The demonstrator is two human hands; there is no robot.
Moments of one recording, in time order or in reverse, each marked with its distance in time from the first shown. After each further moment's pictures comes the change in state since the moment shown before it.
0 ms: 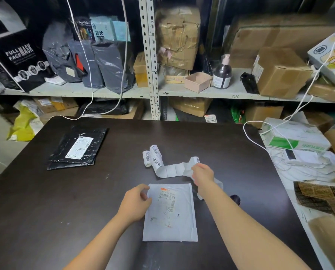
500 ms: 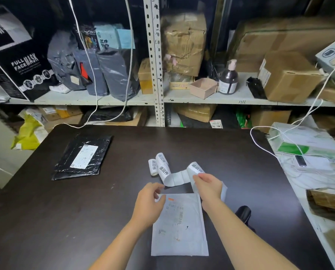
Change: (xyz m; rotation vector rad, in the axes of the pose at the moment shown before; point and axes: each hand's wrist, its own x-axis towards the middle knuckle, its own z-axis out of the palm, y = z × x) left_hand 0.016 0.026 -0.003 -0.112 0.140 0.167; right_hand -0.001 0.015 0.015 0.052 0.087 -0.151
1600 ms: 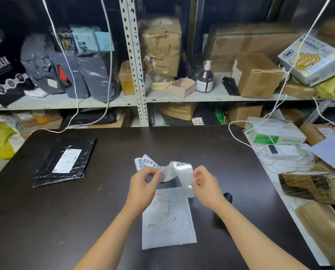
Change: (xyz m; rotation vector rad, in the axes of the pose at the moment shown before) left_hand 0.001 0.046 -0.010 -0.357 0.044 0.131; right_hand -0.045 -0.022 -0.074 -0.651 -0.273 -0.473
